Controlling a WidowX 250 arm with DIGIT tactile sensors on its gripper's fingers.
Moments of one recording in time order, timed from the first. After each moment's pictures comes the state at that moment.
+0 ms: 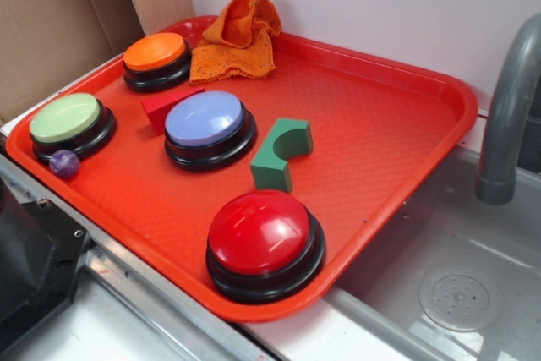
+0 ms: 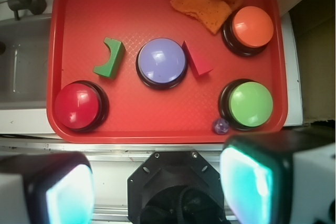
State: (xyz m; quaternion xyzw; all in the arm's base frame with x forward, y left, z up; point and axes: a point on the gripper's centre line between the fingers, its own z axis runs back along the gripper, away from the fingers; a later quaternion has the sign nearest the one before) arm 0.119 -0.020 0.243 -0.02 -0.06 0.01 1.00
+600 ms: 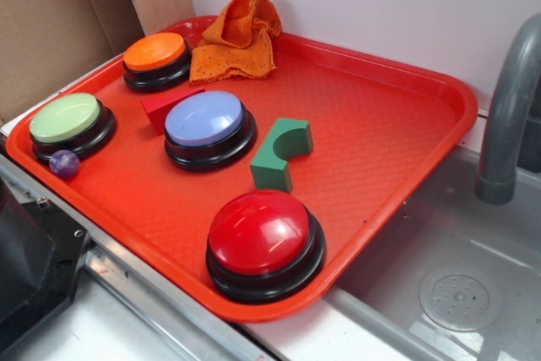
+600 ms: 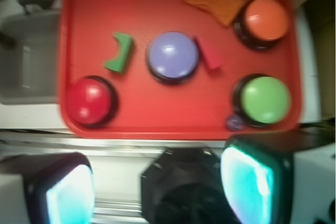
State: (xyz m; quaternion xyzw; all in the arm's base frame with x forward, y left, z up) arm 0.124 -0.026 0.237 -0.07 -0.05 0.03 1.00
